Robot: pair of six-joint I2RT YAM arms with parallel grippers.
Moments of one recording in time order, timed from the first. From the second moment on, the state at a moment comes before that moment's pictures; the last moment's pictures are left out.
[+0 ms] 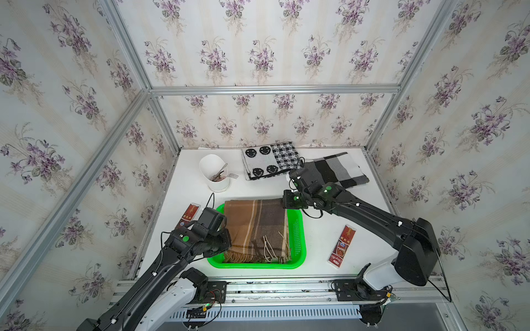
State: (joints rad) left arm -0.50 0.76 0.70 -1.09 0.14 -0.84; right arm 0.77 1.52 1.22 -0.62 -0.12 0.68
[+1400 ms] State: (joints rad) left arm -0.55 0.90 0.62 -1.03 0.11 -0.83; right arm 0.77 1.73 1.14 -0.50 -0.11 0.68
